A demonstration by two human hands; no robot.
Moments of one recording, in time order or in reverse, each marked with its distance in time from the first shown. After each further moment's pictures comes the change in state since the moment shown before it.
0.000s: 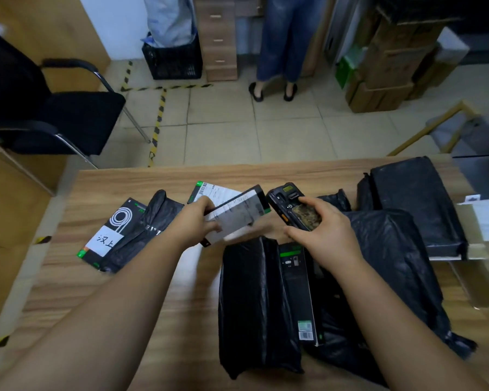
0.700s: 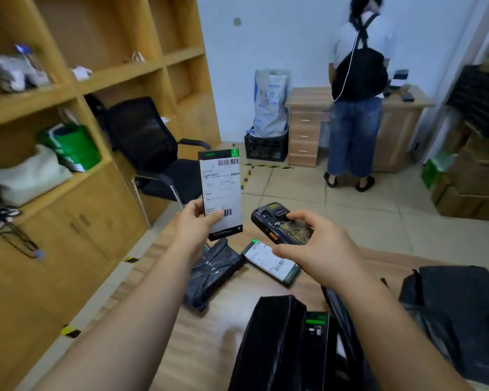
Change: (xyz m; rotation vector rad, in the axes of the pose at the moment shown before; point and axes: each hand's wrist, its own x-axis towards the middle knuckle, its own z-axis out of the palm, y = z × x) left_hand -0.111 0.090 -0.105 -0.999 0.740 -0.098; right_hand -0.019 -0.127 -0.078 0.018 -0.263 -0.368
